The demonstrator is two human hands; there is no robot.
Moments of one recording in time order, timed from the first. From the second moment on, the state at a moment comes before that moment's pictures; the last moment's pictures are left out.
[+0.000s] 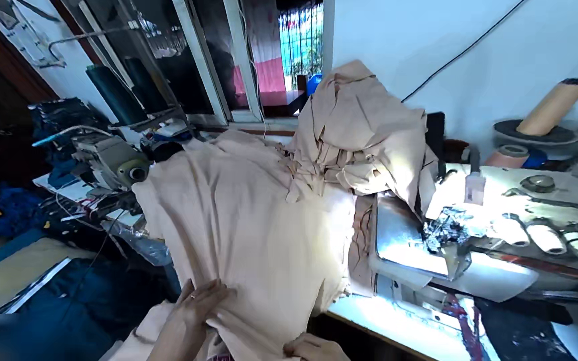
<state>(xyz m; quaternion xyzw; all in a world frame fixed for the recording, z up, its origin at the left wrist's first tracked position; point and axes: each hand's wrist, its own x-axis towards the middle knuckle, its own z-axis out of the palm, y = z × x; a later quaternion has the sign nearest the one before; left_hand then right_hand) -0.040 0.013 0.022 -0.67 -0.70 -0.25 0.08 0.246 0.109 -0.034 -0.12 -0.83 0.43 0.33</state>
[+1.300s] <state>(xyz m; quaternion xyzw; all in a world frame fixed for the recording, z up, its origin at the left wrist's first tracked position) 0.131 0.038 -0.054 -0.67 -0.57 -0.31 -0.36 0.324 0.119 -0.060 -0.42 -0.30 0.83 0.20</state>
